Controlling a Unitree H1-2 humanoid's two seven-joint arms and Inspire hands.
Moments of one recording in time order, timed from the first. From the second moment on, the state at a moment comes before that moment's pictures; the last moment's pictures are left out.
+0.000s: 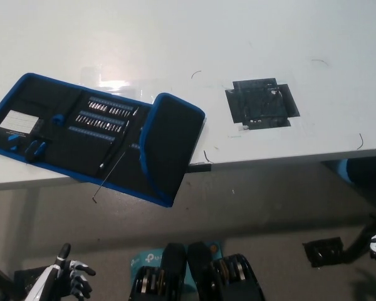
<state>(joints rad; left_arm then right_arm) 0.09 0.26 0.06 0.03 -0.08 0.18 -0.23 -0.04 -0.22 -0.19 0.14 -0.16 0.13 0.08</state>
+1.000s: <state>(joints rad) 0.09 0.26 0.06 0.03 -0.08 0.19 -0.23 -0.04 -0.25 -0.14 0.14 -0.18 0.17 0.07</state>
